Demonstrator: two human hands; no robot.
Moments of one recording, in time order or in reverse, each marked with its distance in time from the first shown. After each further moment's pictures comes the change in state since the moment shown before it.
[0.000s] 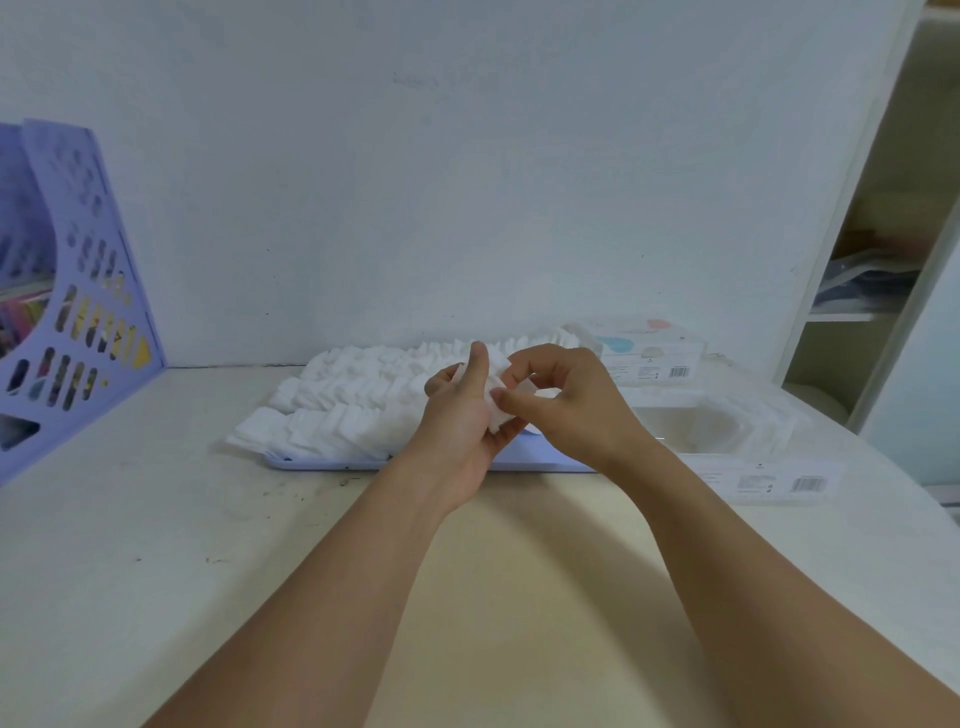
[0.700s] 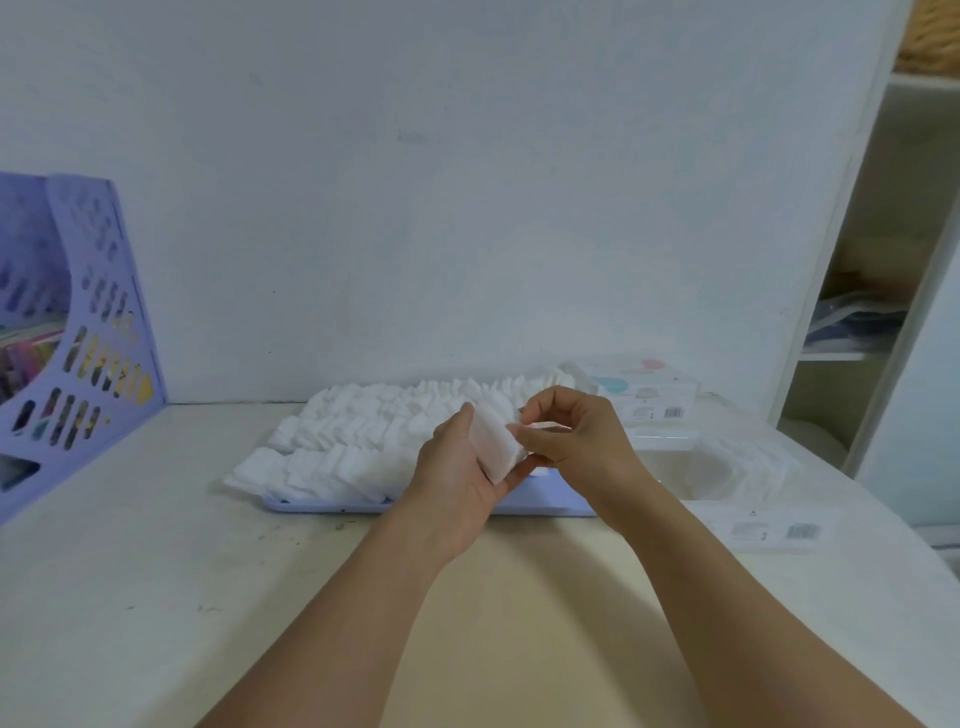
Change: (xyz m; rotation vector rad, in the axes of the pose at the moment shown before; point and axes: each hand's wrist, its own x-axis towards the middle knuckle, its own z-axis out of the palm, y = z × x) left_hand 0.007 -0.002 -0.005 -0.184 -0.033 -0.100; right_hand 0.008 0.017 -0.008 0.310 0.069 0.123
